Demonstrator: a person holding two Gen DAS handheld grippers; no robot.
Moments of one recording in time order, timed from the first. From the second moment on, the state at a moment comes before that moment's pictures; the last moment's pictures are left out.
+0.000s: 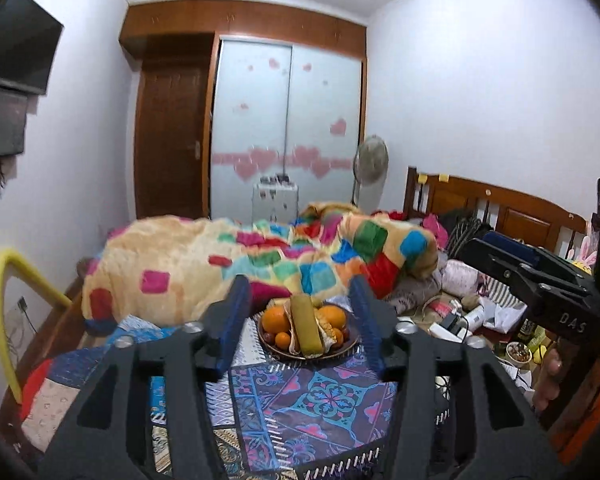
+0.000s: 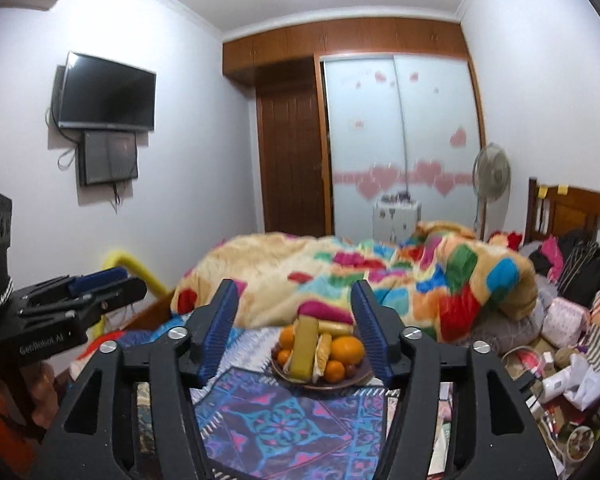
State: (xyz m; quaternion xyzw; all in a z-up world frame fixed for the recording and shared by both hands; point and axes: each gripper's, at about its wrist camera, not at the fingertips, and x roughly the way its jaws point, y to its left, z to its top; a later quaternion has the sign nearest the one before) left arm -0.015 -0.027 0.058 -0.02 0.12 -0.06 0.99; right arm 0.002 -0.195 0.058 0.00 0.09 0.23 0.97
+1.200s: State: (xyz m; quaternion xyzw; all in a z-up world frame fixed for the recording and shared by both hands) left arm -0.081 -0.018 0.068 -0.01 0.06 -0.02 1.00; right arm -0.057 -0.186 0.059 0.00 0.04 0.20 0.98
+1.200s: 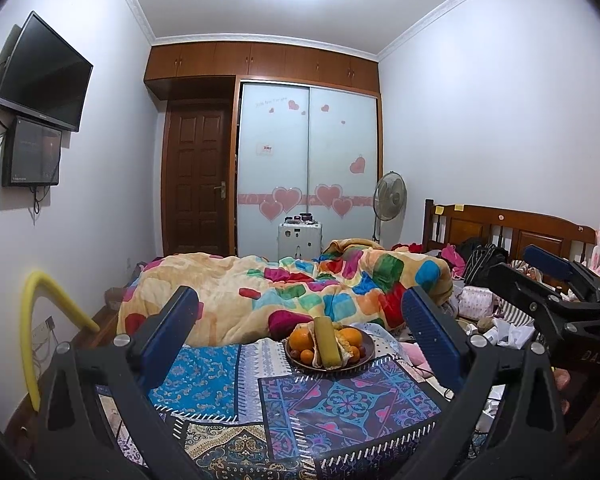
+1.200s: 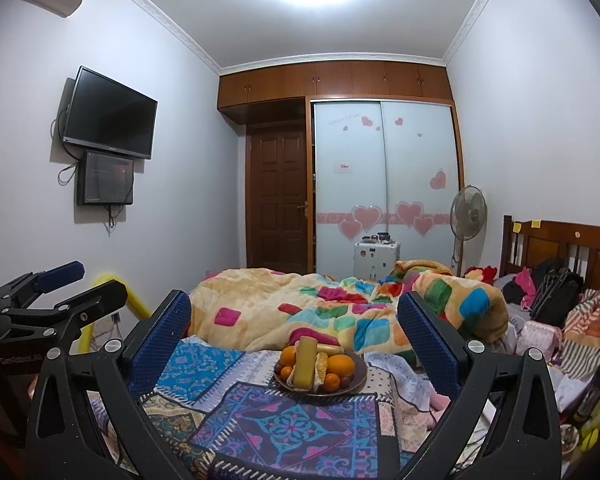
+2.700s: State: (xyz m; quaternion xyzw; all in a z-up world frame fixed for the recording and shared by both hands) left arm -0.065 -0.022 0.057 -0.02 0.07 -0.02 1.00; right arm -0.052 -0.191 0.056 0.01 0.05 0.20 0.98
